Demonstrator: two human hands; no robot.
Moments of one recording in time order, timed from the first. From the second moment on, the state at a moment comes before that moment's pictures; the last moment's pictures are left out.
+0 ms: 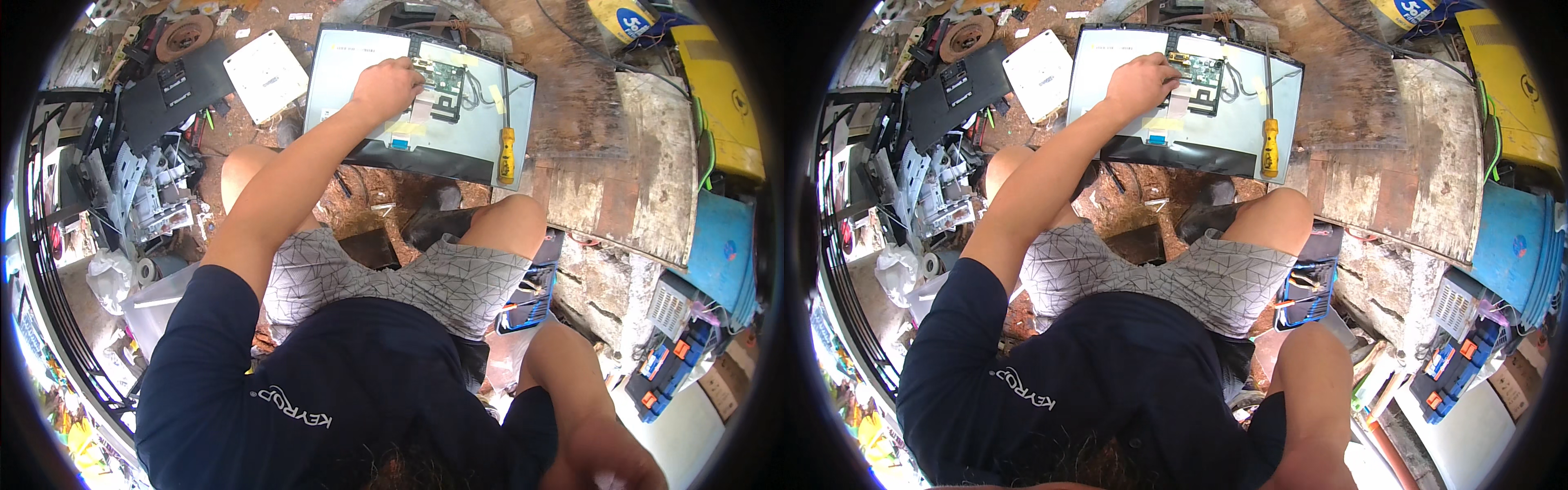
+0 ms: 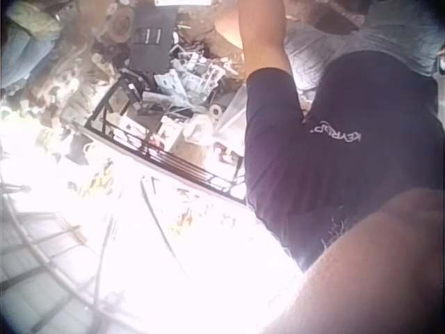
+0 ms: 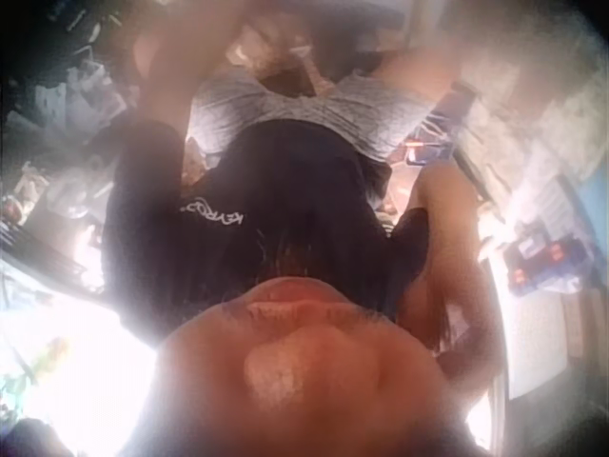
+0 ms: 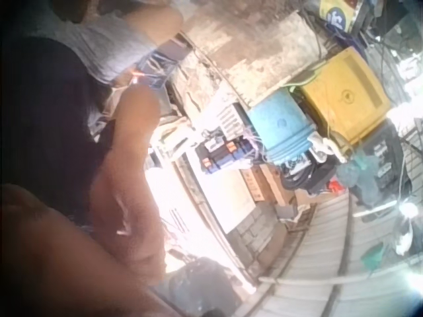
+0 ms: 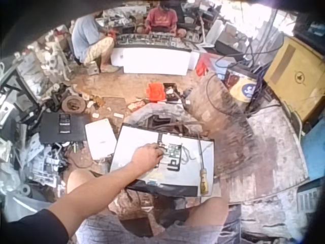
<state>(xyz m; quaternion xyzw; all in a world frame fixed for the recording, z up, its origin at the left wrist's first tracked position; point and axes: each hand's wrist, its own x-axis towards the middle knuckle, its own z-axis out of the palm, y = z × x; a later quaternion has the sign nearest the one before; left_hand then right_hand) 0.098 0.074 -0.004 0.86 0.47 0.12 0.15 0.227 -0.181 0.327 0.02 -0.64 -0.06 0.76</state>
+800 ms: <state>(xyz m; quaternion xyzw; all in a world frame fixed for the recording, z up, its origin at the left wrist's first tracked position) 0.106 0.074 -0.005 0.87 0.43 0.15 0.17 0.304 -0.228 0.247 0.30 -0.40 0.65 0.57</state>
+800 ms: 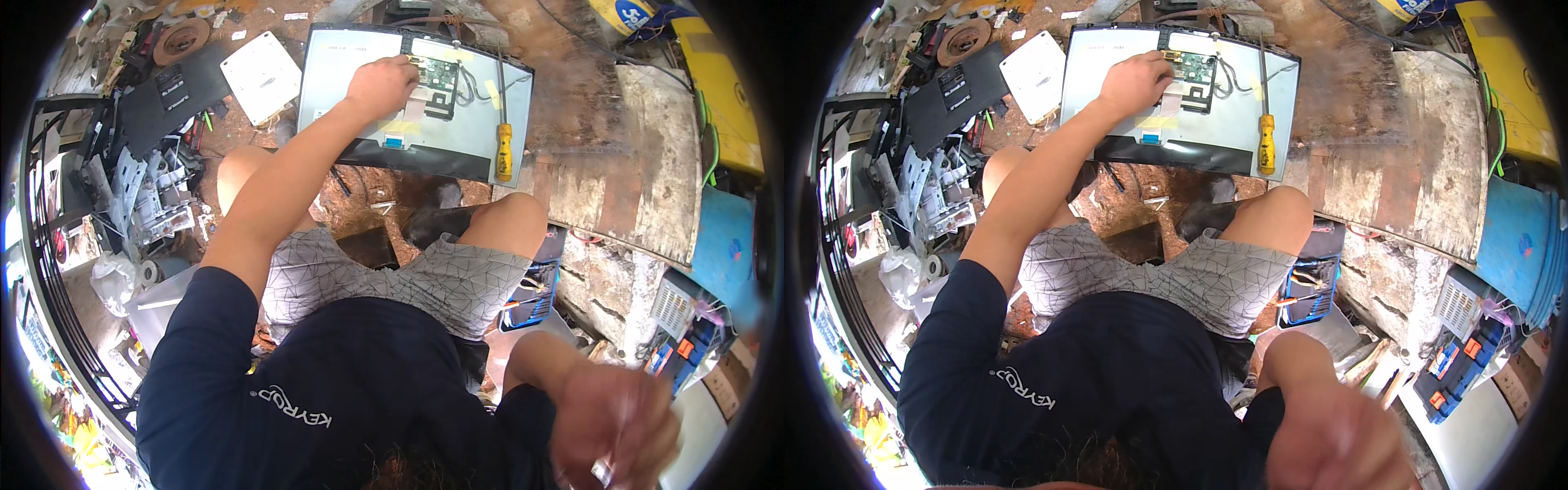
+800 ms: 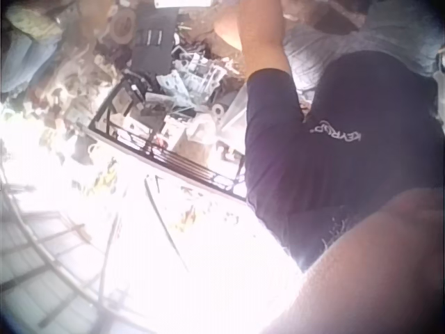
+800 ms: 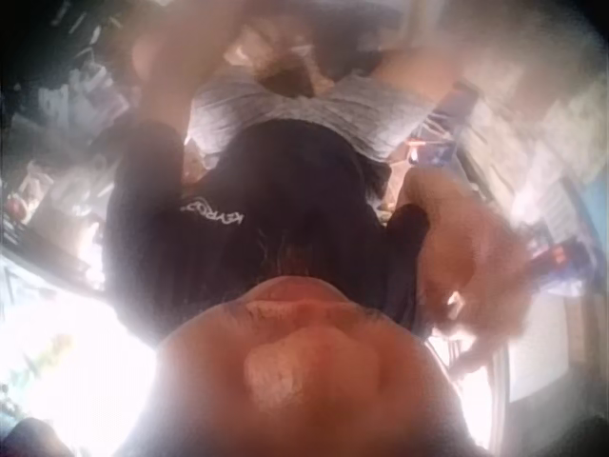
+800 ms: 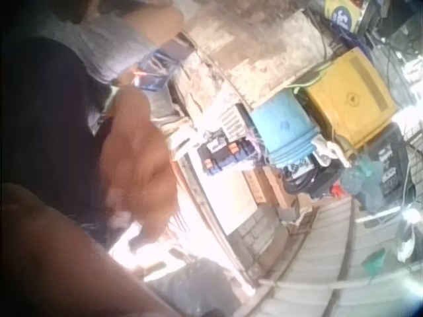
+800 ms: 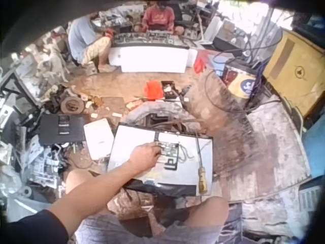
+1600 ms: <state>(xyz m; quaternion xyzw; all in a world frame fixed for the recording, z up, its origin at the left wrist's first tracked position) 0.084 0.086 0.000 0.82 0.50 0.15 0.23 0.244 -0.033 -0.010 -0.54 -0.80 -0.04 0.25</state>
